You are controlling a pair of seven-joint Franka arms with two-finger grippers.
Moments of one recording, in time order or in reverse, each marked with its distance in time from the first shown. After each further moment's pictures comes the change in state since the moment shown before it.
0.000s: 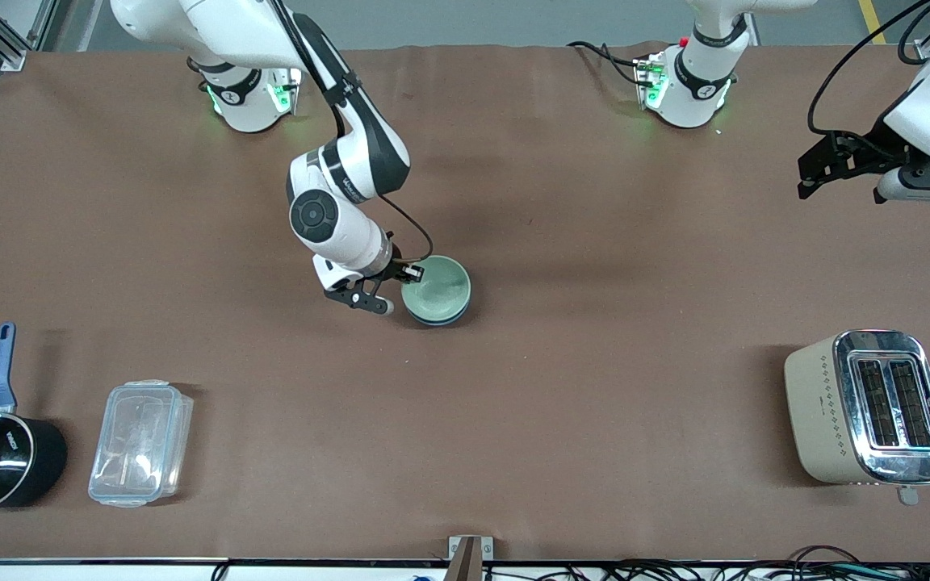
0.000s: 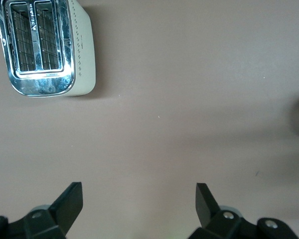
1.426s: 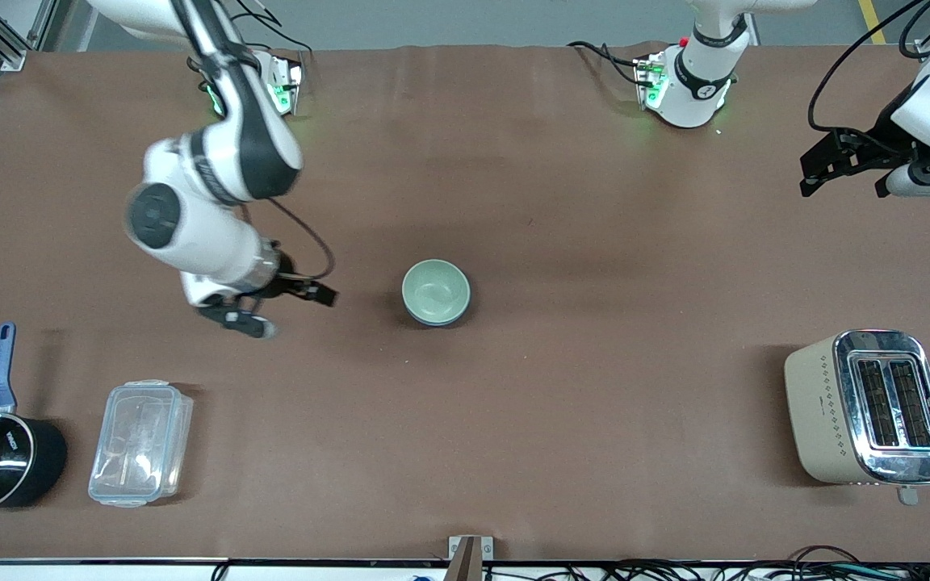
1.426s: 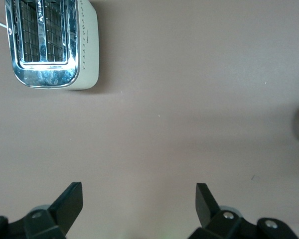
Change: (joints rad) left arm 0.003 -0.011 -0.002 -0.002 0.000 -0.014 -0.058; right arm -0.111 -0.218 -0.227 0.081 -0.228 -0.317 -0.097
